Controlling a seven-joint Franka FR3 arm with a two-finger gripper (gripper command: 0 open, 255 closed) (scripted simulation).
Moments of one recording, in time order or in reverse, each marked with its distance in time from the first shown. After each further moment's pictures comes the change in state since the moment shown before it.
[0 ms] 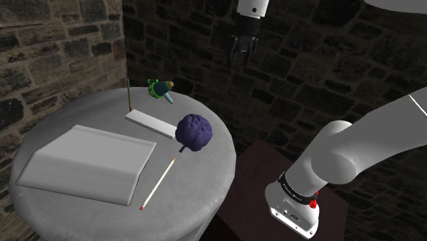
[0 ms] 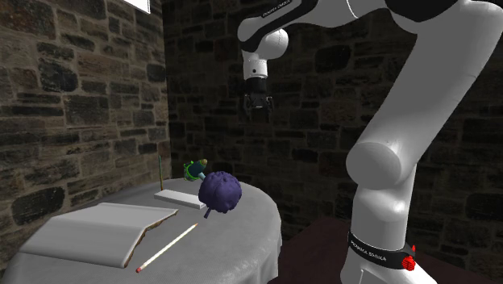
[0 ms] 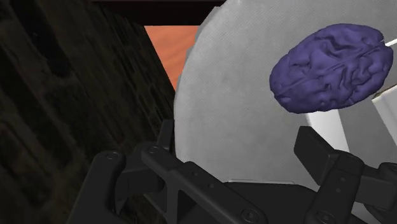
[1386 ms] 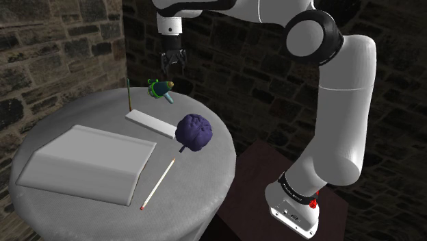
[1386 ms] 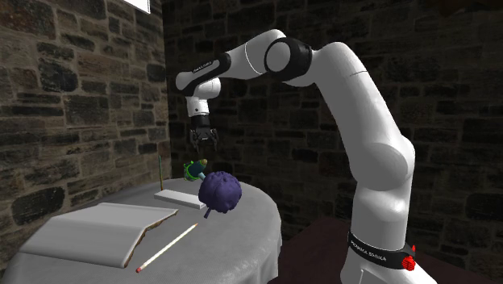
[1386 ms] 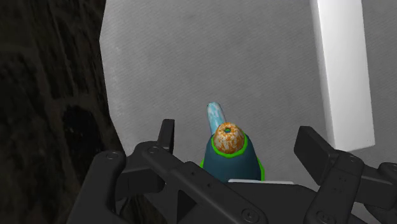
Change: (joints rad) arm 0.089 0.893 0.074 0.798 0.001 -0.043 -0.064
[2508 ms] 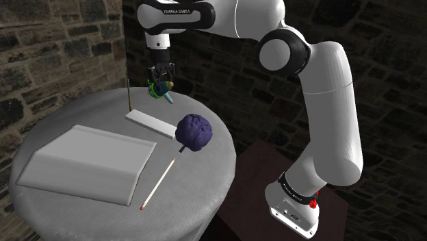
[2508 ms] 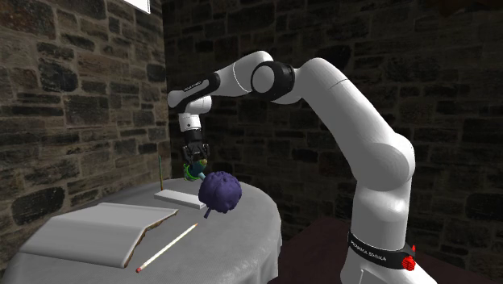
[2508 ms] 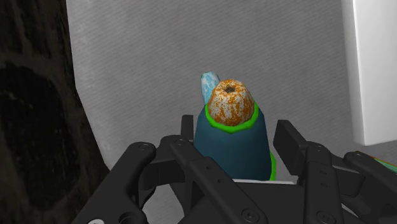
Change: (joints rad) arm 0.021 0.201 0.009 0.168 -0.010 0.011 -0.008
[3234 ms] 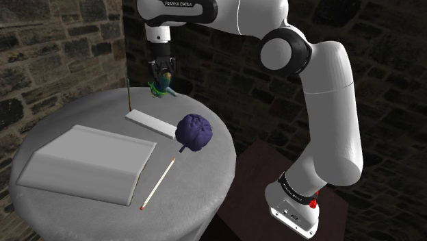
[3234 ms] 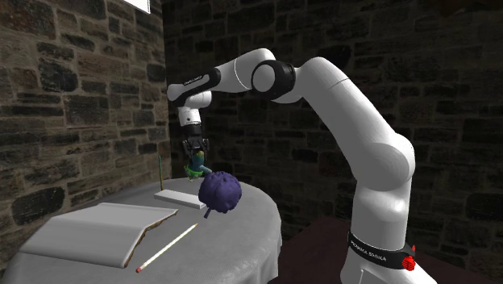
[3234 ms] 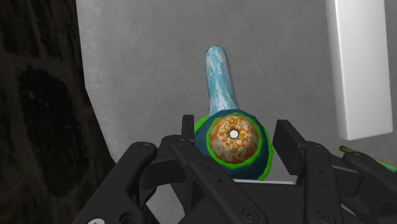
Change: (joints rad) arm 0.000 -0.009 0.000 0.047 0.000 -0.056 0.001
